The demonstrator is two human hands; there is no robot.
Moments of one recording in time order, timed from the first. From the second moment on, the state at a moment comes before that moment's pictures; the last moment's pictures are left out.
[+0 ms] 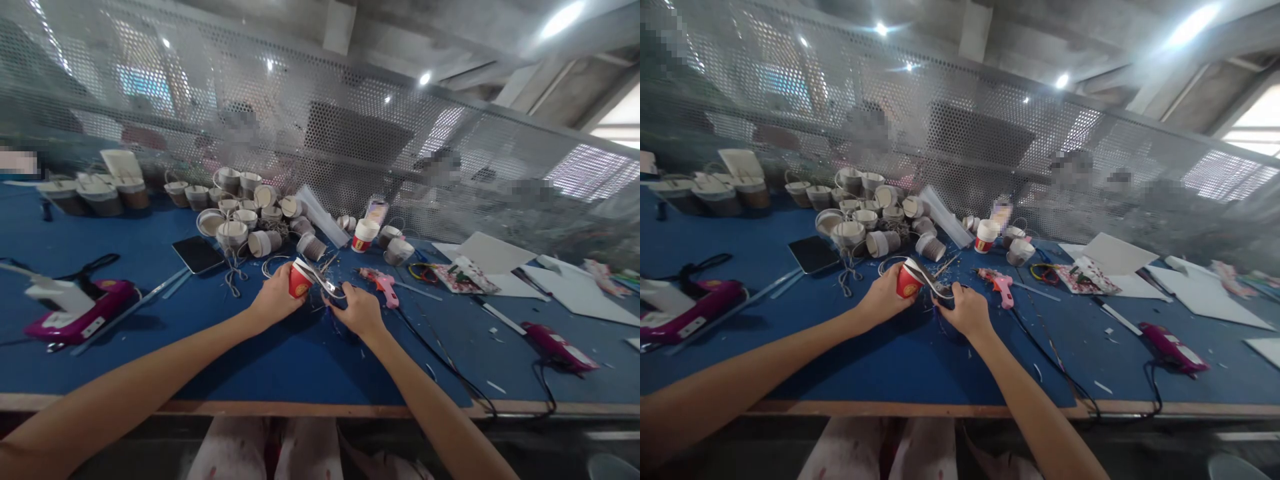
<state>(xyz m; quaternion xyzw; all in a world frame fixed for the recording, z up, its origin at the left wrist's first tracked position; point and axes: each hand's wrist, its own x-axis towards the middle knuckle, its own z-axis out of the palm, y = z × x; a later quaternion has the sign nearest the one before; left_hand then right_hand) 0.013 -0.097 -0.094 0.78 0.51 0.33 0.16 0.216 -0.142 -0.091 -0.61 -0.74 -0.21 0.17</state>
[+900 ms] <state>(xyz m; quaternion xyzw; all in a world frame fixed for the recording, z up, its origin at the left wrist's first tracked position) 0.013 -0.103 -0.077 0.75 0.46 0.33 0.32 0.218 -0.140 -0.096 -0.59 -0.75 -0.24 0.19</state>
